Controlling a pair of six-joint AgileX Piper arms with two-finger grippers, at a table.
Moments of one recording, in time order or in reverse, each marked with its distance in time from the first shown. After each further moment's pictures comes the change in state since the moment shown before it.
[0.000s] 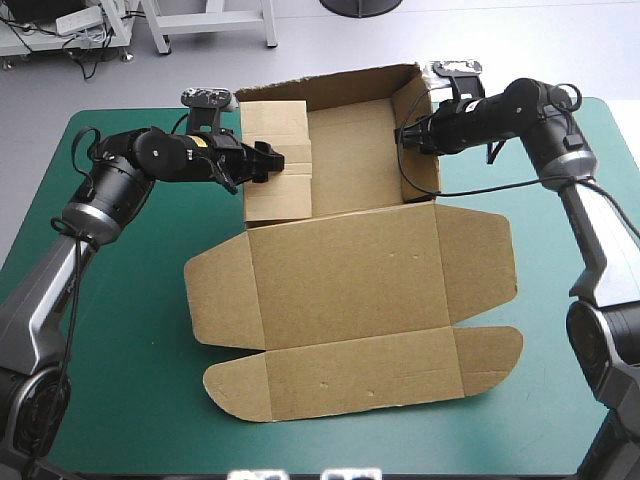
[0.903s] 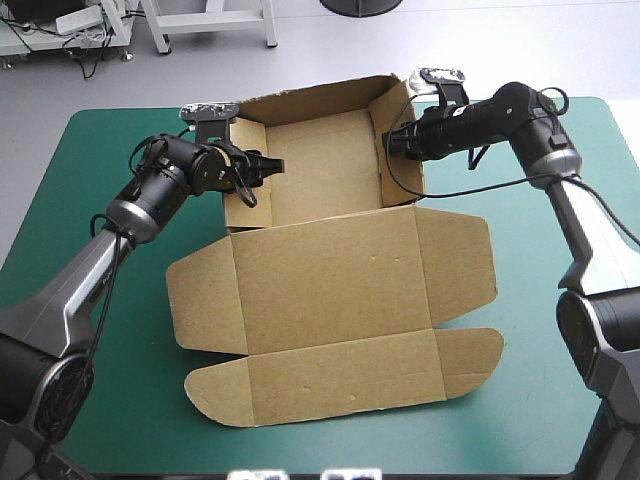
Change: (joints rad) left arm -0.104 0.078 -0.001 0.559 -0.016 -0.593; right arm 0.006 0.055 0.003 0.142 0.009 -0.068
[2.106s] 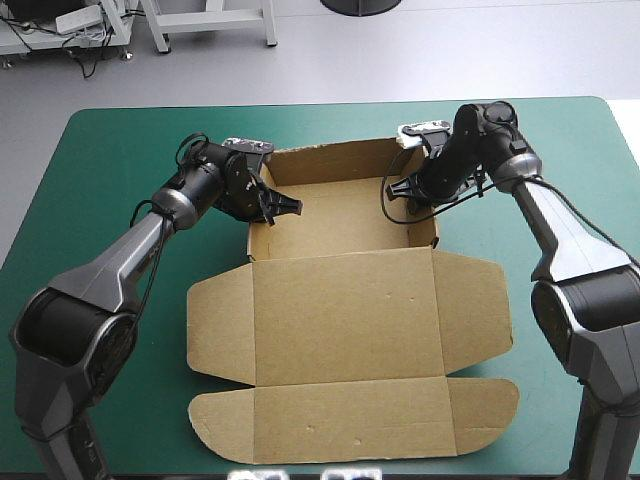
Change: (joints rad) left arm -0.006 0.198 -0.064 -0.111 0.205 0.222; right arm 0.065 0.102 0.002 -0.418 0.248 0.197
